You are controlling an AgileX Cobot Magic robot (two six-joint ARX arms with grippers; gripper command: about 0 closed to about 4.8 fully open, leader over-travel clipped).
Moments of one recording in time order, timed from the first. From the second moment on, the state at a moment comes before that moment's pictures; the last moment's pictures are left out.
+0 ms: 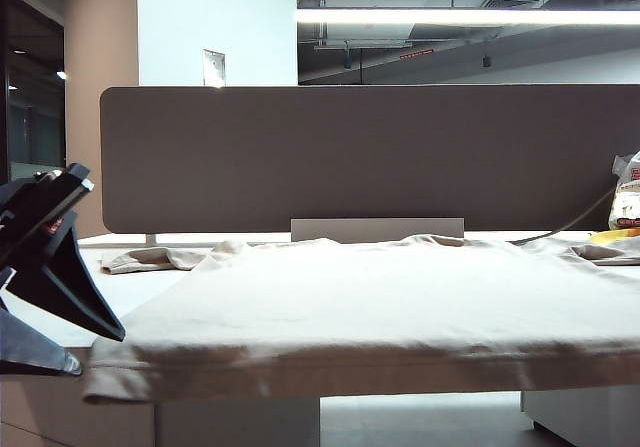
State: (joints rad) left arm -0.28 1.30 0.30 0.21 0.47 -0.51; right arm -0.32 1.23 0.40 -0.17 -0.34 0.42
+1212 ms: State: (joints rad) left arm -0.28 1.48 0.37 0.24 0.51 -0.49; right arm -0.32 1.24 0.40 -0.12 -0.36 0.41
